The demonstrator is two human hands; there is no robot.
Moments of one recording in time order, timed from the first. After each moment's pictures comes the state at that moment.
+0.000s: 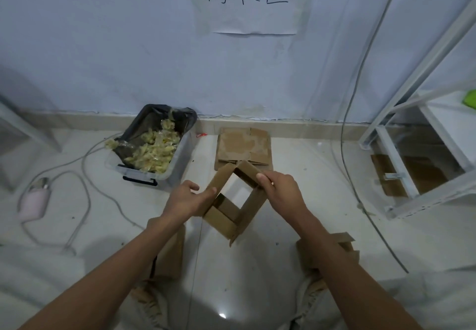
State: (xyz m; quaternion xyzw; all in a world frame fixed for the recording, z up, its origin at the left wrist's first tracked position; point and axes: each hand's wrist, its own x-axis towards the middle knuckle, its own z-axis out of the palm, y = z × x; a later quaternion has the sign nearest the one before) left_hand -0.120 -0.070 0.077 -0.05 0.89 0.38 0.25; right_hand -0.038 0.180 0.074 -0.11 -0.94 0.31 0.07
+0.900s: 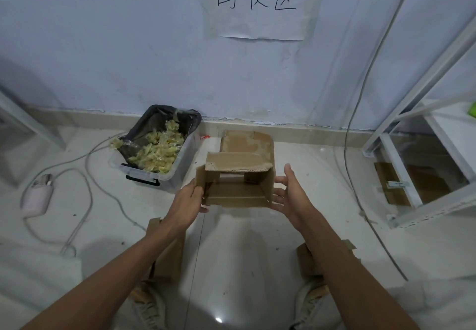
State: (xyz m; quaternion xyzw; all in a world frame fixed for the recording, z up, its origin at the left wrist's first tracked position) left_hand -0.115 -0.071 0.065 0.02 0.83 0.52 0.20; right_hand -0.036 0.191 0.084 -0.35 -0.55 0.75 -0.08
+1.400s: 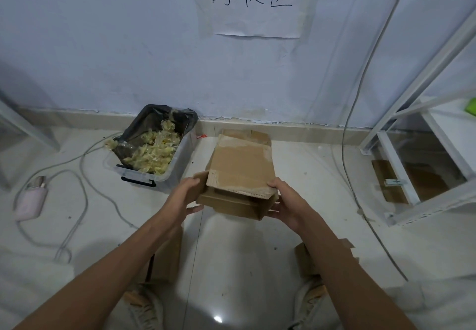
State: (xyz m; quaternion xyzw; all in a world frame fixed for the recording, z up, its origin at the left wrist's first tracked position) left_hand -0.121 -0.080 0.069 -0.03 0.68 0.67 0.31; right_hand -0.033 0.196 0.072 -0.33 -0.54 0.76 -0.14
